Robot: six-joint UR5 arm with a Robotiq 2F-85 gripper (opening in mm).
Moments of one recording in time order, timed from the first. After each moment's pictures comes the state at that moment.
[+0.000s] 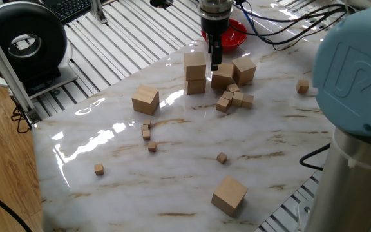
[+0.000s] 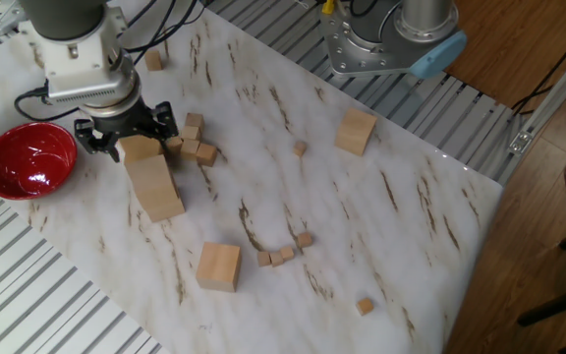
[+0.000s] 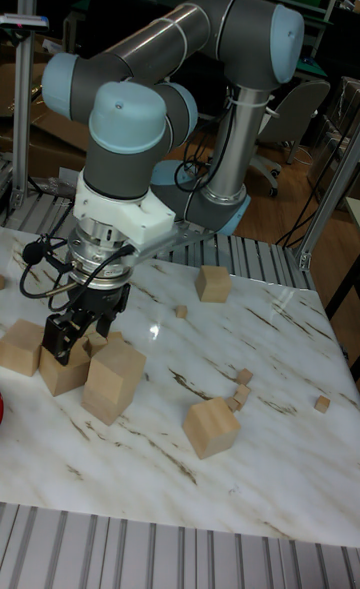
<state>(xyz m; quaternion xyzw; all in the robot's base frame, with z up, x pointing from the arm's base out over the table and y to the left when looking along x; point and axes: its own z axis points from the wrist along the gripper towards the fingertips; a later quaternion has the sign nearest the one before) 0.580 -0.124 0.083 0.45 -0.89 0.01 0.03</state>
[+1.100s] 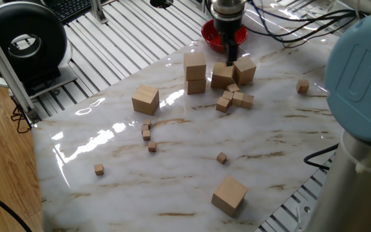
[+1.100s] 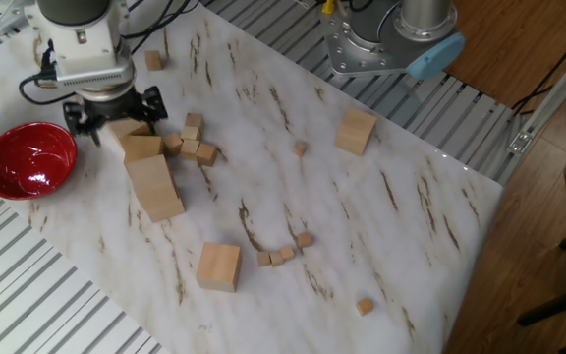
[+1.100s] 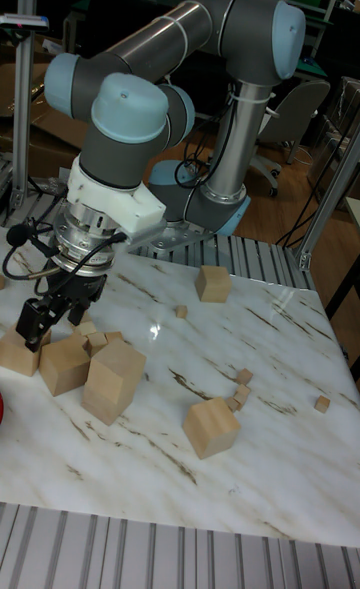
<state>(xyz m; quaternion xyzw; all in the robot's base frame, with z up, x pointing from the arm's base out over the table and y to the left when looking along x) 0.572 -0.168 0.093 0.47 -0.88 0.07 0.04</state>
